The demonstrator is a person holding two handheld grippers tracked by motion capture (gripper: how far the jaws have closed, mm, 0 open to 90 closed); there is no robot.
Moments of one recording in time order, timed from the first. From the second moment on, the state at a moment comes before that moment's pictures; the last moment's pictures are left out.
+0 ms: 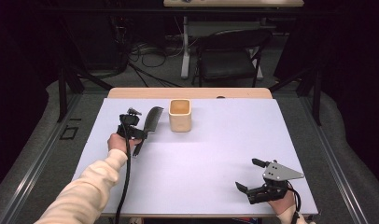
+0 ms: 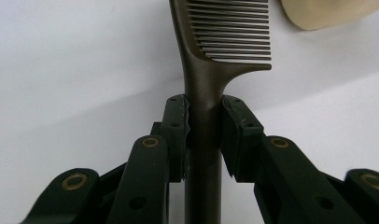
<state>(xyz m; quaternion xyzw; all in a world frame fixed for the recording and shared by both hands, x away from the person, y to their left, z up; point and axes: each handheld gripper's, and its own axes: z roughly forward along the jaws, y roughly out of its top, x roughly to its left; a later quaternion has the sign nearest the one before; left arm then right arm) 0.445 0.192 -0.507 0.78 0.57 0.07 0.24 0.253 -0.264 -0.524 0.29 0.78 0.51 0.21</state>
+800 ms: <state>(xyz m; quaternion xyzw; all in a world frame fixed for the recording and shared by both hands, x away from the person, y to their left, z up) 0.423 0.188 -0.498 0.78 0.52 0.15 0.31 0.253 -0.264 -0.524 0.29 0.78 0.51 0.21</state>
